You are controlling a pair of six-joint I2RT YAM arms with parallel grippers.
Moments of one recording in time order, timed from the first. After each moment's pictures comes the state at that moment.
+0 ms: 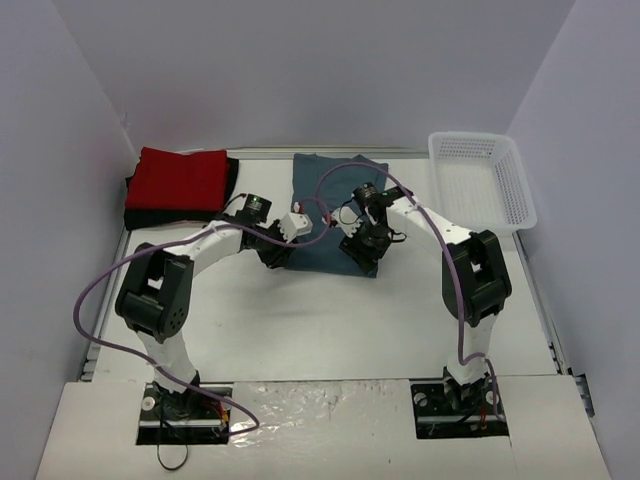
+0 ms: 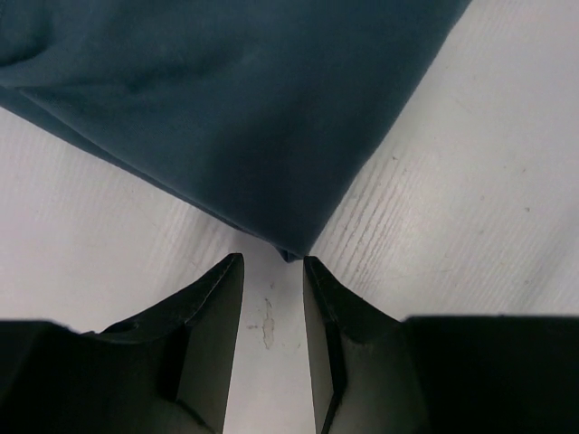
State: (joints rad) left arm -0.40 1.78 1.17 -0.42 0.46 0.59; right arm 0.47 1.91 1.47 -0.95 -0.20 -0.52
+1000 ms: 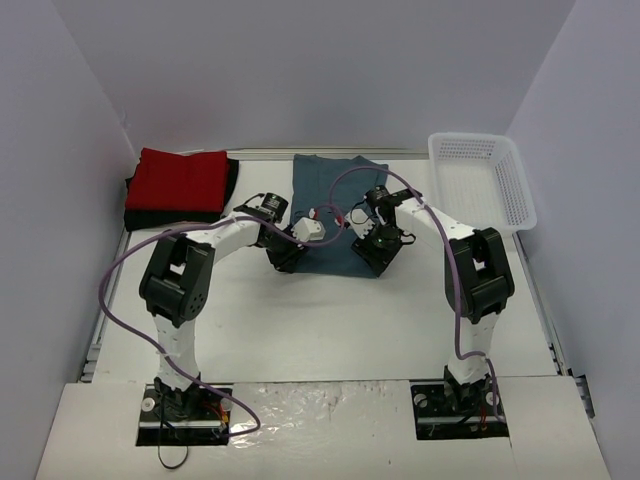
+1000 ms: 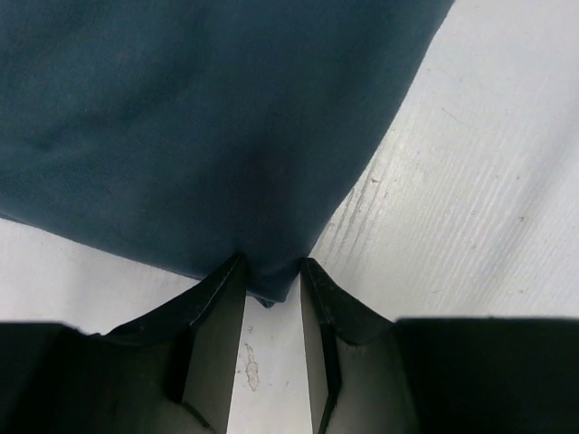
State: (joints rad) left arm -0.44 1.96 1.36 -0.60 0.47 0.65; right arm 0.40 1.93 1.41 -0.93 -0.17 -0.53
